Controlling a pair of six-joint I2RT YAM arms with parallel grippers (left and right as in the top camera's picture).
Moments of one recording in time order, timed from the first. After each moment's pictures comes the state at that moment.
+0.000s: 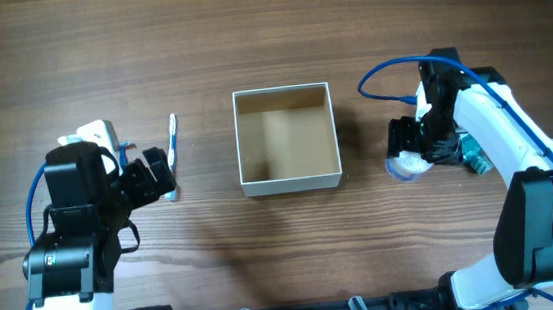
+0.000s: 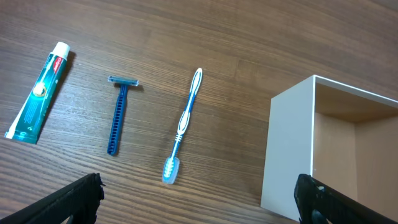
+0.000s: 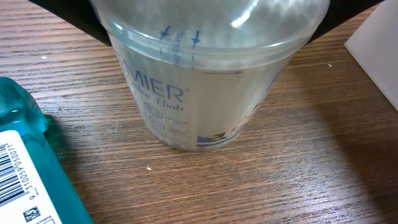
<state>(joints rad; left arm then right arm) 0.01 0.89 0.91 -0.85 0.03 -0.30 0.01 1.71 1.11 -1.03 -0.08 0.21</state>
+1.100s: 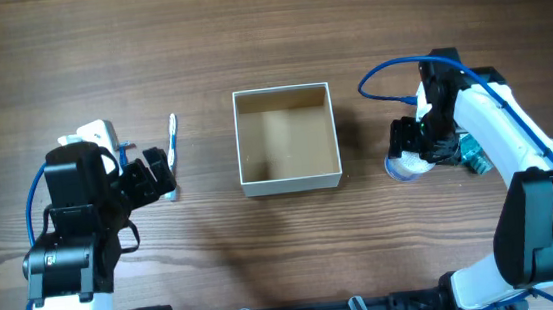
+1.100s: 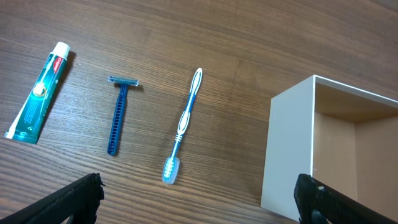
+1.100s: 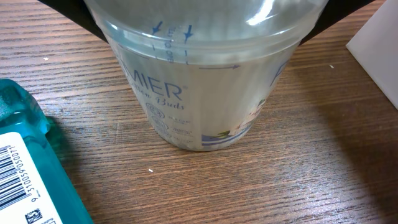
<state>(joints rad) 0.01 0.89 0.91 -0.85 0.03 -0.30 0.01 1.71 1.11 -1.03 -0.08 0.21</state>
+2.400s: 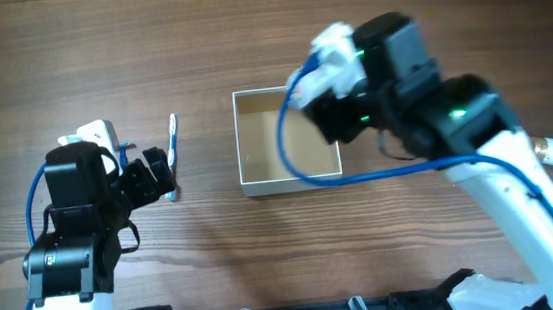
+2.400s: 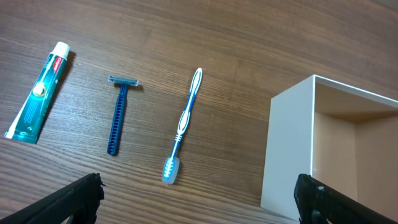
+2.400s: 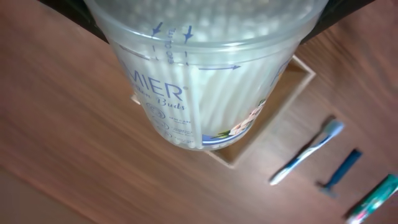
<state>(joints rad) 0.01 0.89 0.91 -0.85 0.03 -0.30 0.57 1.43 1.55 -1.00 -0.05 -0.11</state>
